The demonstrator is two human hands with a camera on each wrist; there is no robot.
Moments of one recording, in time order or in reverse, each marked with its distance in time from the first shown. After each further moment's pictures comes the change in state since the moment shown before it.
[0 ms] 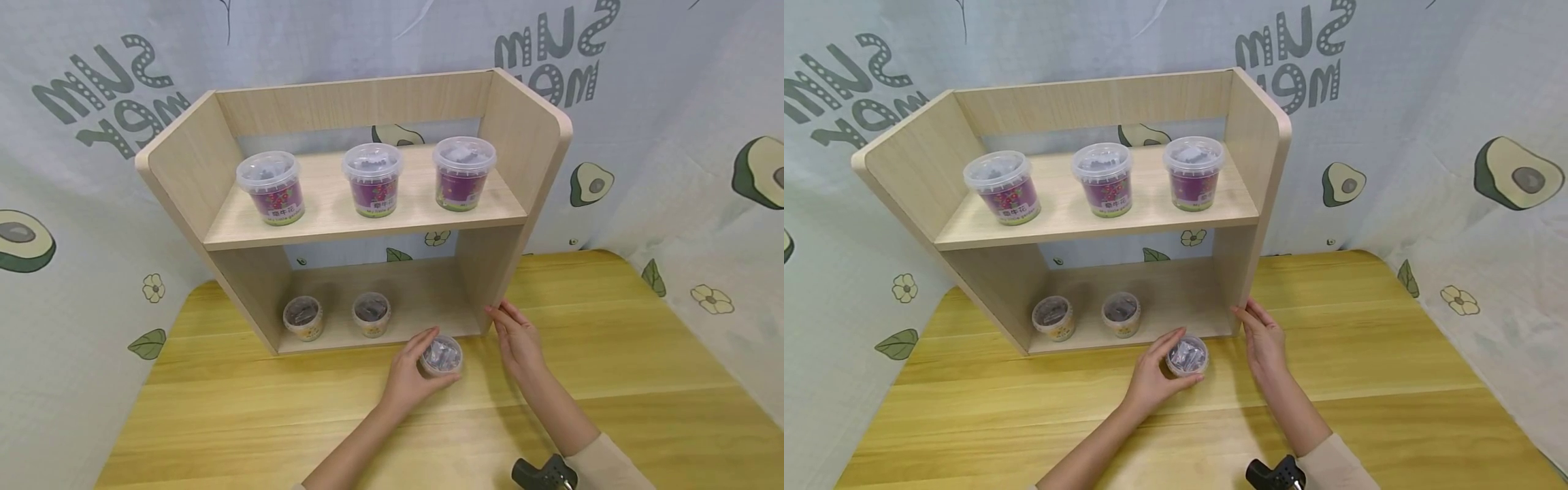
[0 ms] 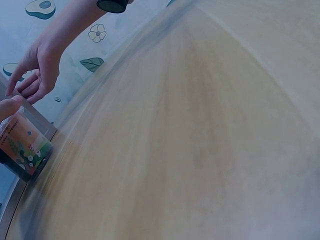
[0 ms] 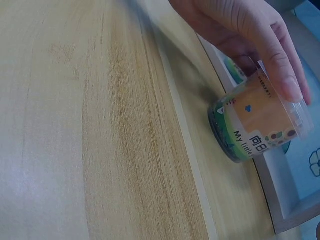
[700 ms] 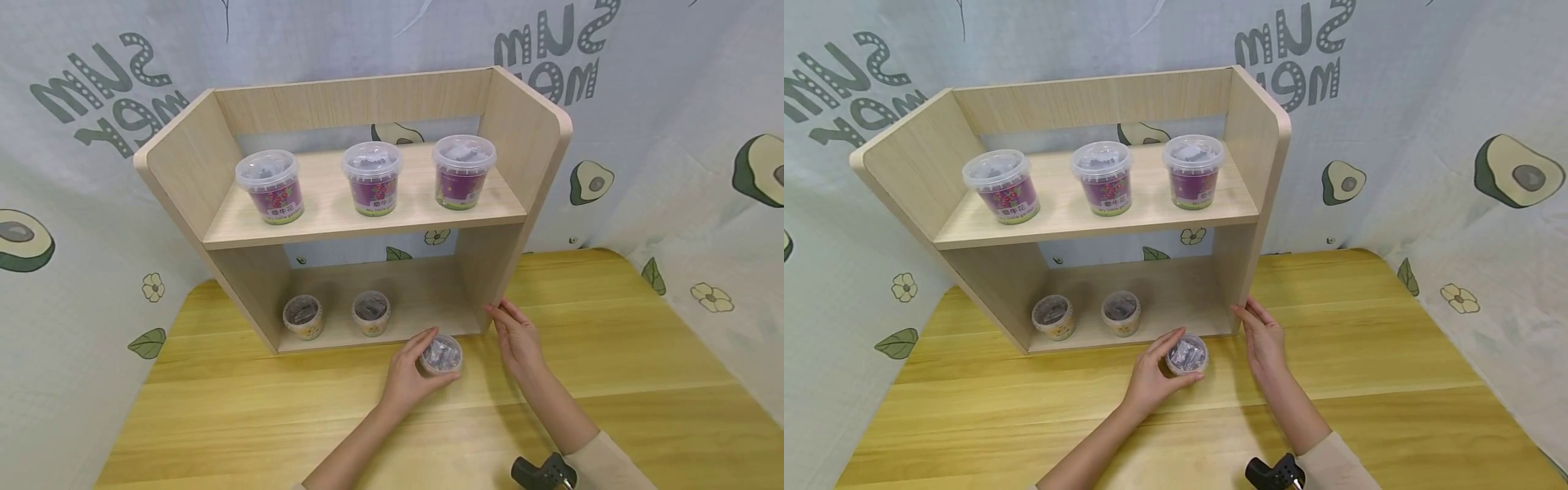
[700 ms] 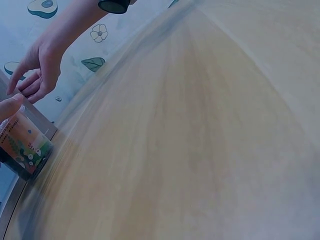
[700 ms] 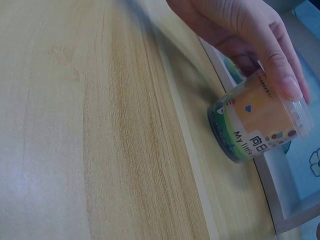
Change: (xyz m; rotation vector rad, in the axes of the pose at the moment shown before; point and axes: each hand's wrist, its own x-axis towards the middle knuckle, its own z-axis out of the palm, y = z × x) left_hand -0.001 -0.001 0.000 -0.054 -0.003 -0.022; right_hand 0.001 0.001 -0.001 0.019 -0.004 -0.016
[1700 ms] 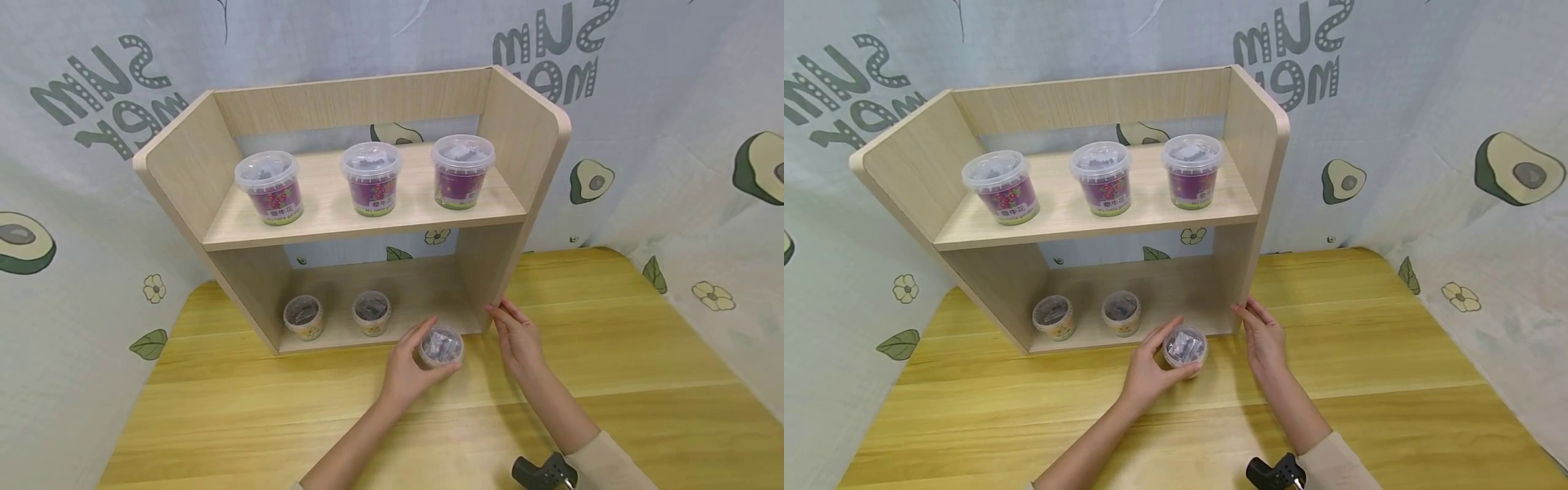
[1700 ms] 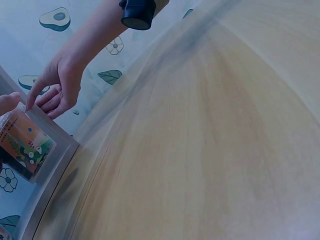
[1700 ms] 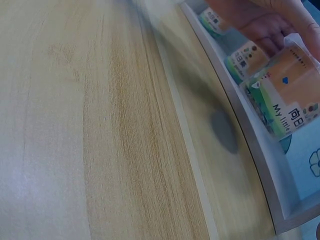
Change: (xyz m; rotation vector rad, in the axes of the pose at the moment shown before) left_hand 0.005 0.019 -0.010 -0.063 0.037 -0.069; right_hand 0.000 0.001 -0.001 0.000 -0.021 -0.035
